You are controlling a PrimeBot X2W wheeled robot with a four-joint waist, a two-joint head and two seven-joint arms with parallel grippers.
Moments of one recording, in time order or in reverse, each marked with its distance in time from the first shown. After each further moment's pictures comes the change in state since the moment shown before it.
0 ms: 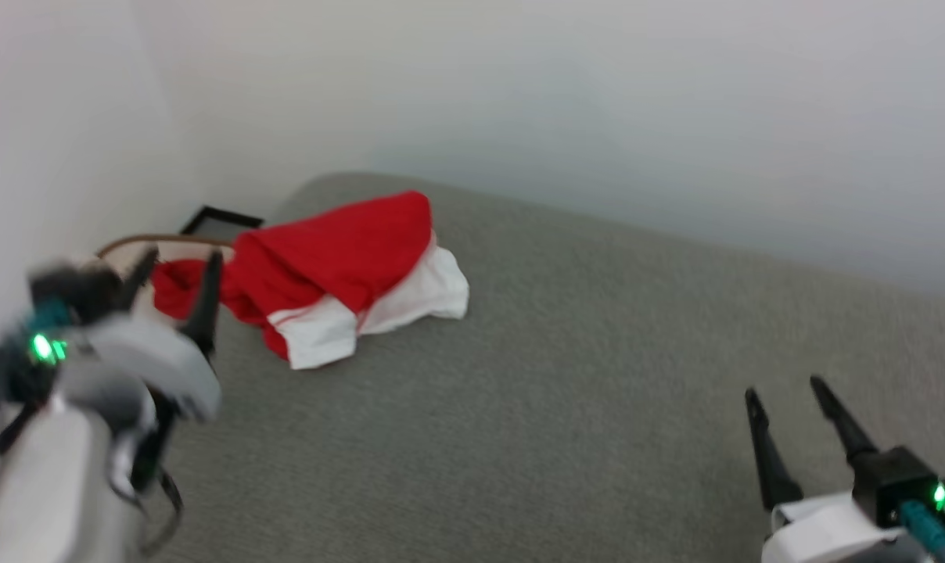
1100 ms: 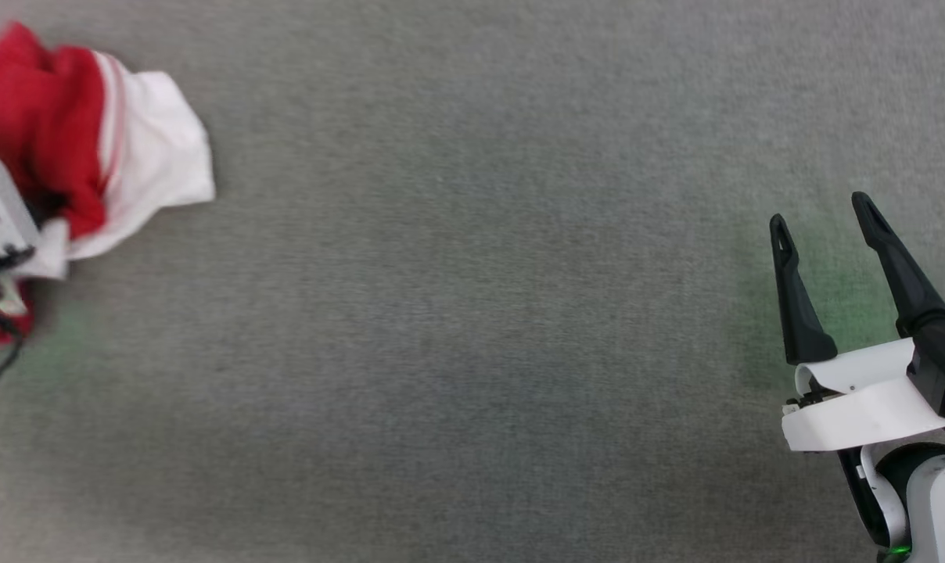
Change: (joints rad) left arm -0.586 0.221 -0.100 0.599 -0.302 0.064 0.635; right arm -0.236 -0.062 0.043 -0.235 0.022 0.000 0.108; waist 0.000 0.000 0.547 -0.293
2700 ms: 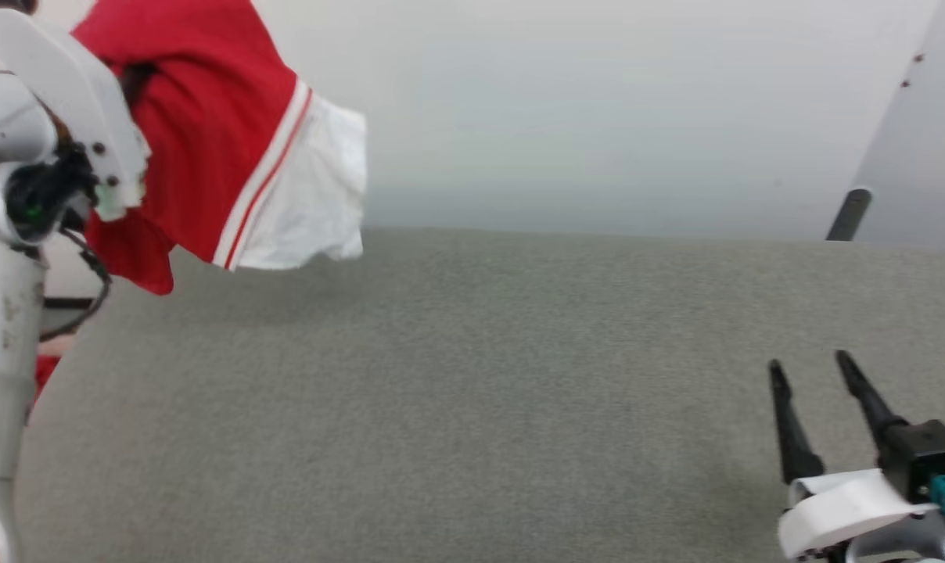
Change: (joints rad) left arm -0.044 -0.049 -0.149 -0.301 -0.016 -0.053 -0.131; right arm 0.200 0.072 -0.082 0.184 0.012 0.000 -0.049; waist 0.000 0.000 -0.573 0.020
